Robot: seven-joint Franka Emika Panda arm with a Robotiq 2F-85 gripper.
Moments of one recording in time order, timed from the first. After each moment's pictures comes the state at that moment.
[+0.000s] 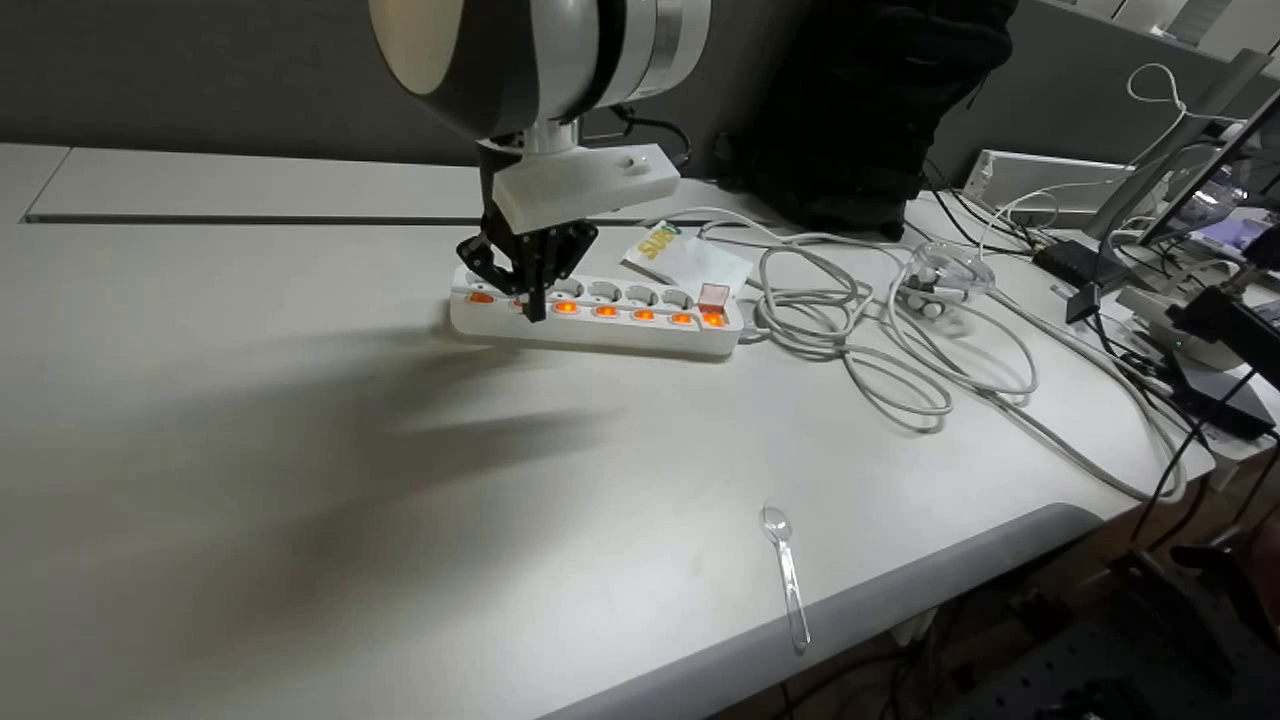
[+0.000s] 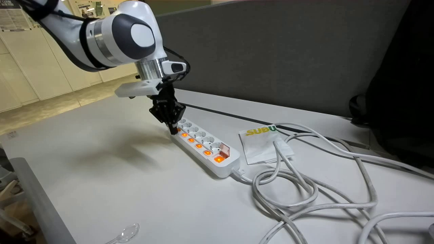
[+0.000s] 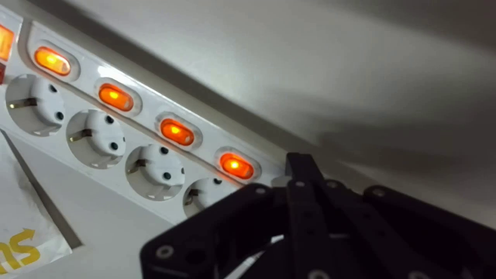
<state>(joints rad) 0.29 0.63 -0.05 -1.95 -0.14 2.54 0.15</state>
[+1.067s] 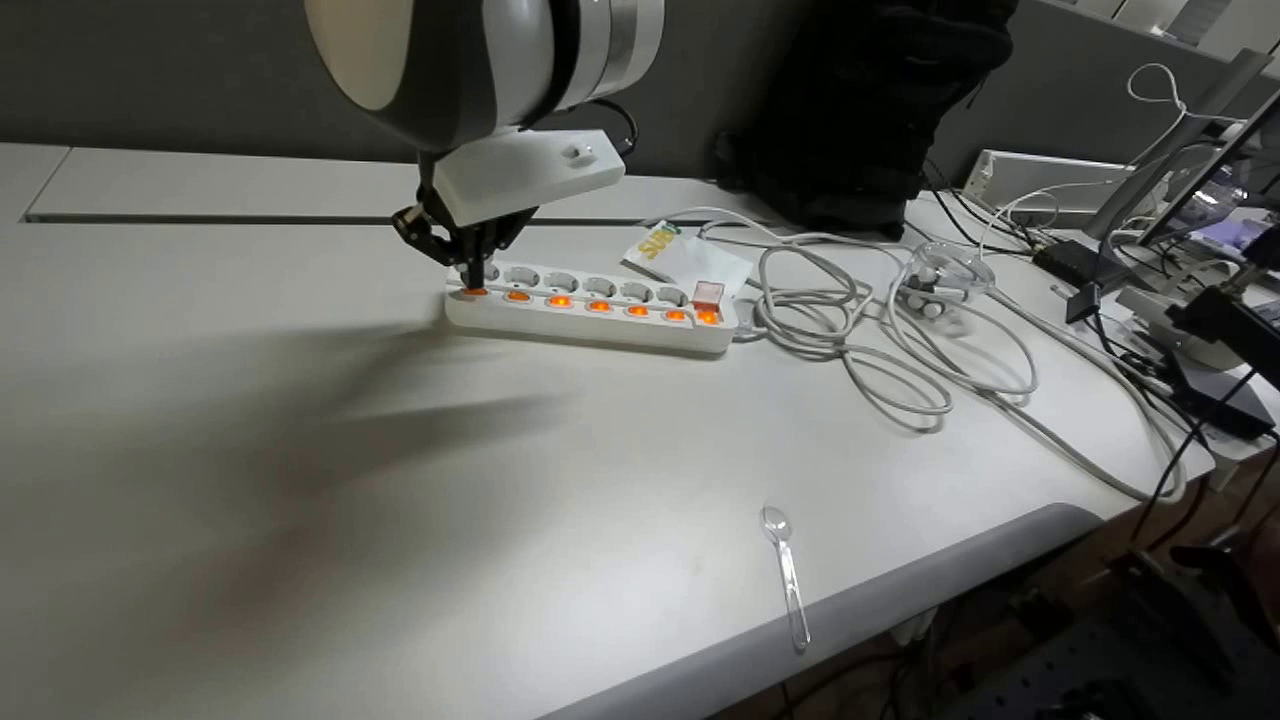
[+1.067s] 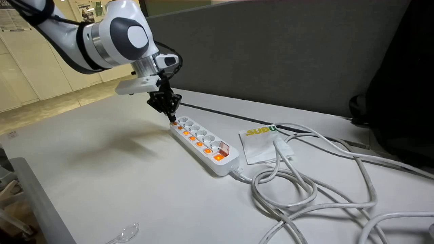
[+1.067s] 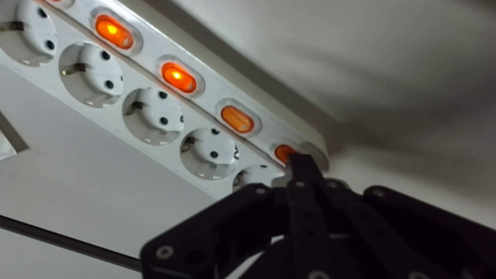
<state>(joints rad) 0.31 0.65 -0.02 -1.91 -0.20 2.71 0.16</state>
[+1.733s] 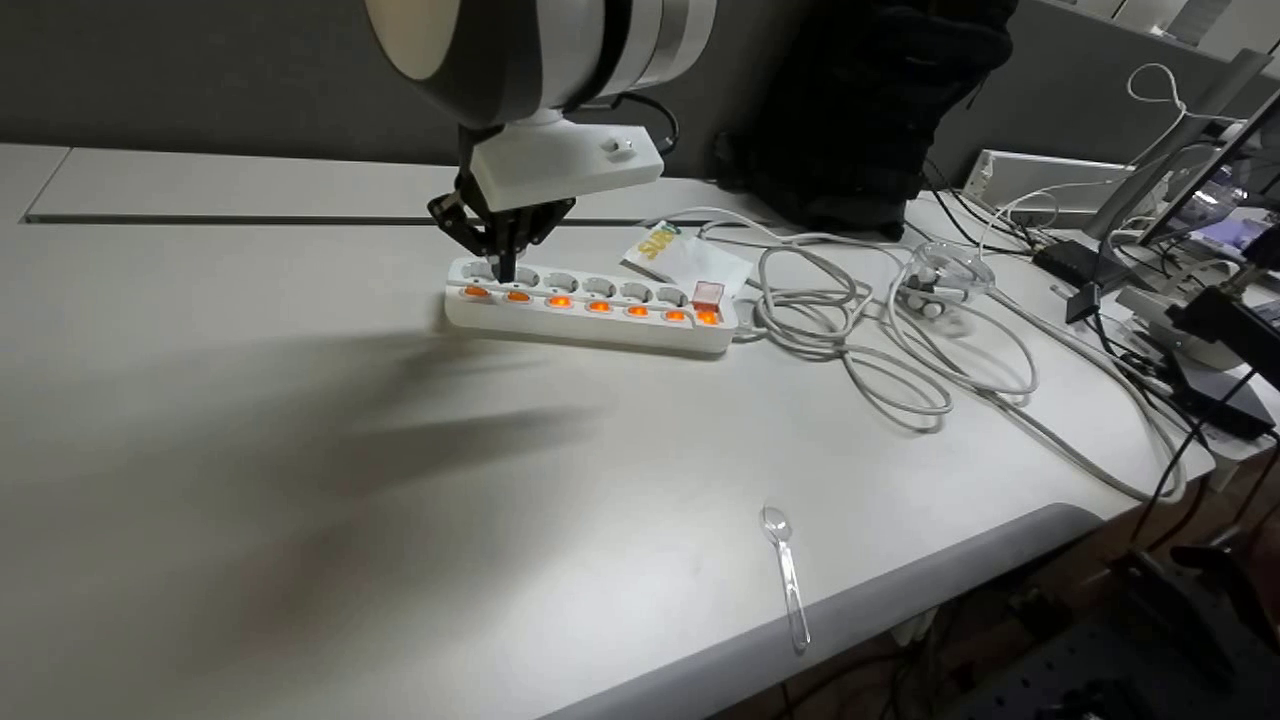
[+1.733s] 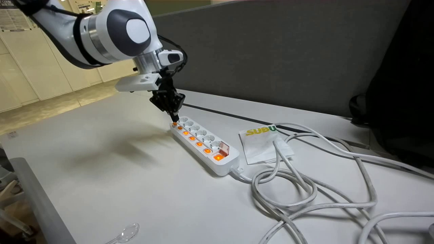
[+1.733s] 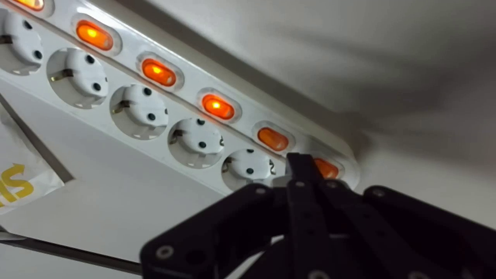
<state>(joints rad) 0.28 0.59 -0.03 -1.98 -0.15 2.72 0.17</state>
